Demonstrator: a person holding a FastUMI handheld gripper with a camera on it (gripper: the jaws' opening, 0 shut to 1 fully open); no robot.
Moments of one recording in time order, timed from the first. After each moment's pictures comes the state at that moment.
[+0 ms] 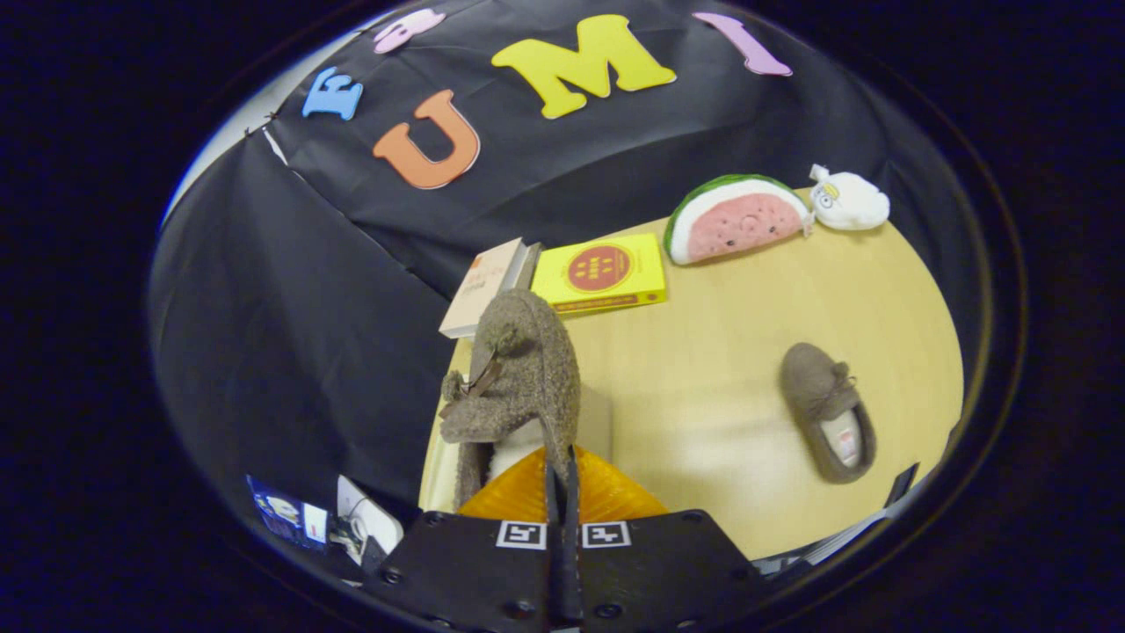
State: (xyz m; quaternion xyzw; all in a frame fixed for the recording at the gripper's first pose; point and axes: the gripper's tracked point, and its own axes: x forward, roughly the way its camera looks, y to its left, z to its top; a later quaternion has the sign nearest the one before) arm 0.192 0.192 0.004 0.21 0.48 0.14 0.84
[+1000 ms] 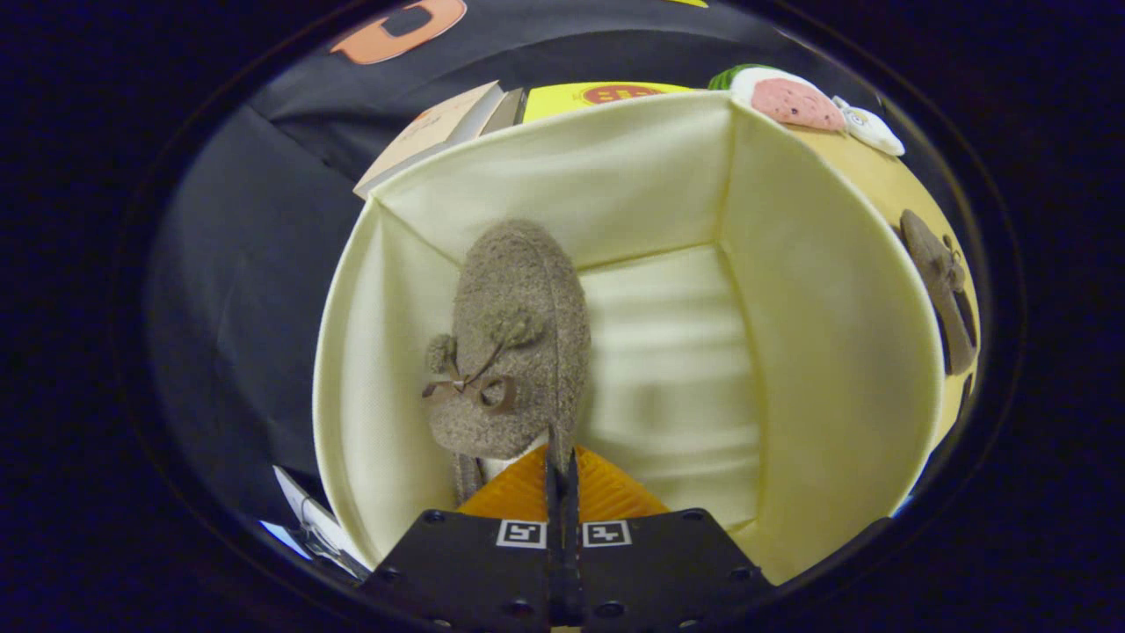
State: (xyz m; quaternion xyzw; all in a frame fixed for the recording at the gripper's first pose) arm 0.175 0.365 -0.190 0.14 0.61 0.04 0.78
